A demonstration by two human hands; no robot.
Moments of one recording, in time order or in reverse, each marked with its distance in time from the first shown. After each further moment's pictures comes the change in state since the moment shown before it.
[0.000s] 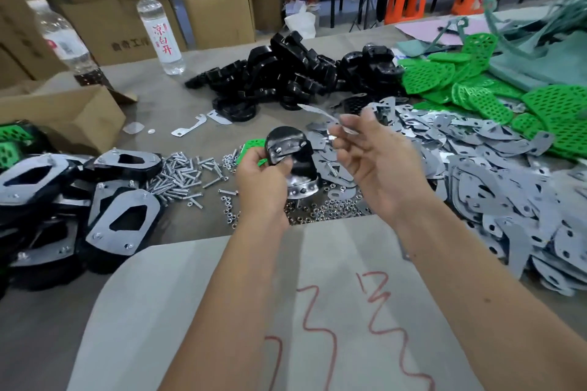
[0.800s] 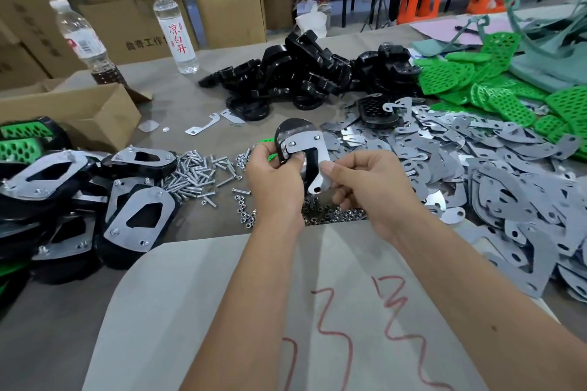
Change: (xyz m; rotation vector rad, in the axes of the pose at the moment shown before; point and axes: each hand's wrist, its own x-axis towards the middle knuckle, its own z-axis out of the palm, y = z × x) left_hand 0.004 -0.006 0.001 -0.012 0.104 0.140; right_hand -0.009 0.026 0.009 -0.506 0.008 0.087
